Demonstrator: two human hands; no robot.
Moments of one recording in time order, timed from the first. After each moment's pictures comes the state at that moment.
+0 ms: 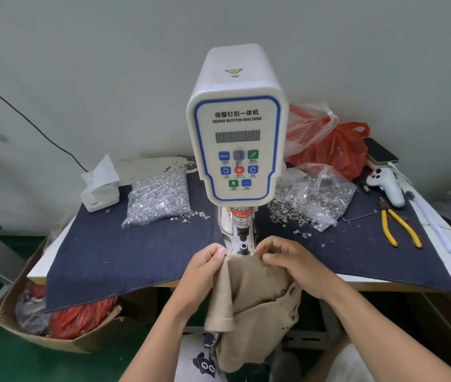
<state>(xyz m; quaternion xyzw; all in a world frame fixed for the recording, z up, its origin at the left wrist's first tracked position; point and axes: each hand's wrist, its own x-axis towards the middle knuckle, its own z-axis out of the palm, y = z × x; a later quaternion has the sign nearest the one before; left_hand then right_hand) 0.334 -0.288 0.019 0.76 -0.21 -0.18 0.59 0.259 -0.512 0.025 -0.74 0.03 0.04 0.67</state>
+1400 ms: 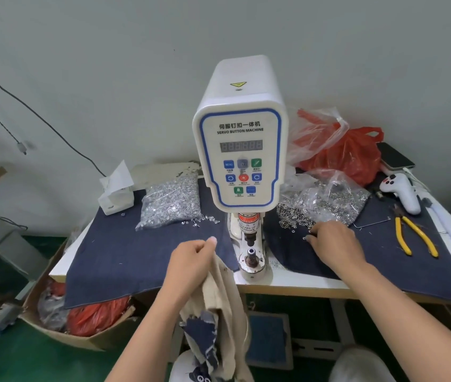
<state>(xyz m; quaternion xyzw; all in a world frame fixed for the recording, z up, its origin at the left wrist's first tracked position) 0.352 -0.275 0.049 0.88 -0.07 -0.08 0.46 0.285 -0.576 0.030 -0.96 0.24 -0.07 0.11</state>
